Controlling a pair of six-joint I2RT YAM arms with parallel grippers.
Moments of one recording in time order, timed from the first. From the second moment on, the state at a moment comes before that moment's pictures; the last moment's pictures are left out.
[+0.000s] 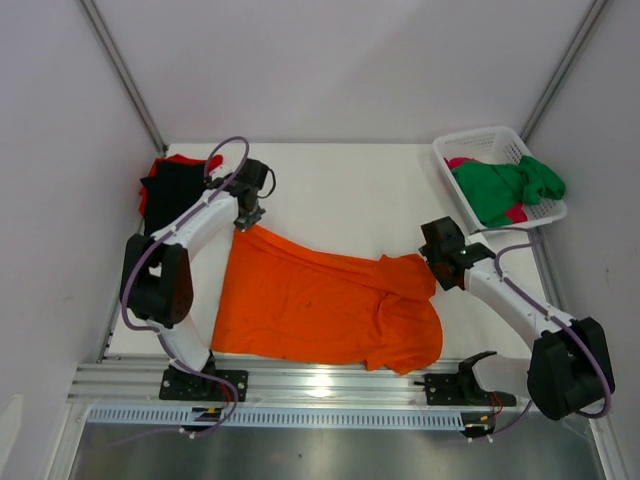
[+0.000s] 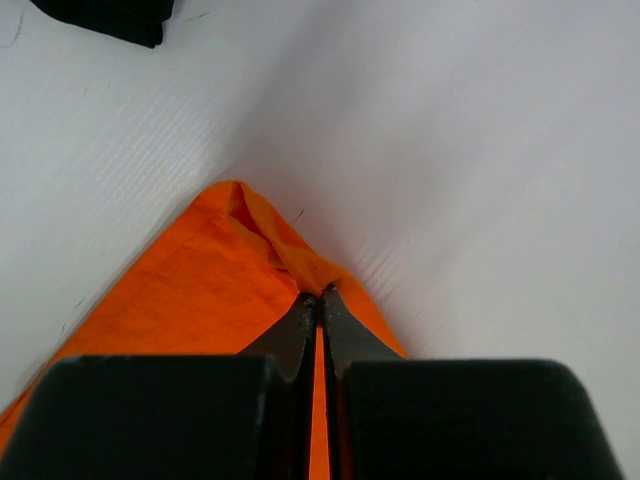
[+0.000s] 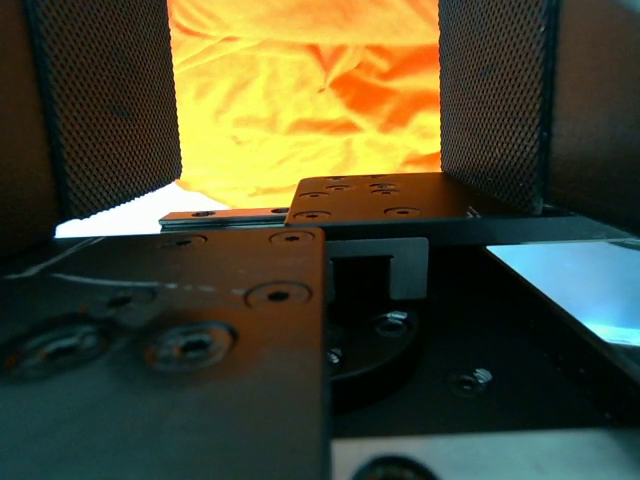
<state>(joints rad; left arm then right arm) -0.31 1.74 1.35 -0.75 -0.46 -0.97 0.40 1.26 0.81 -0.63 0.52 1.32</state>
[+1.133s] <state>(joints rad) -0.22 1.54 1.22 -0.75 -0.46 -0.90 0.36 1.38 0.78 -0.63 0.44 1.52</state>
